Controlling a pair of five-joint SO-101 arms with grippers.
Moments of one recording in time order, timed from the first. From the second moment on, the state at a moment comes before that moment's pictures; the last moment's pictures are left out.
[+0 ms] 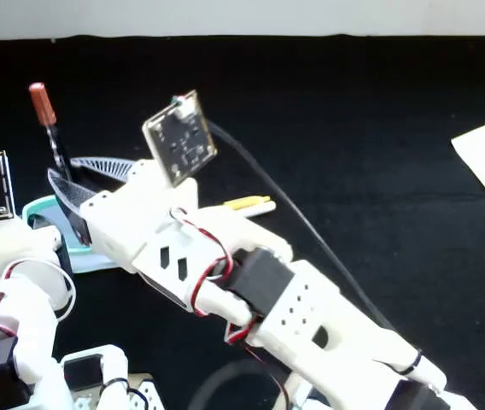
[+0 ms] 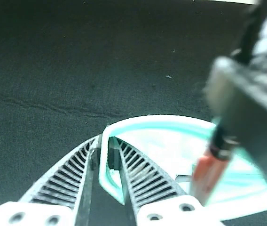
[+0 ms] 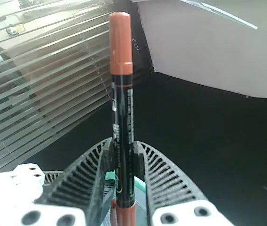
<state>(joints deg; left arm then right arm) -18.9 -63.9 28.7 85.9 -14.8 -60.7 -30.8 17.1 28.4 -16.3</state>
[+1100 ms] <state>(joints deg) -18.9 -63.9 28.7 85.9 -14.8 -40.3 -30.2 5.0 41.3 -11.8</state>
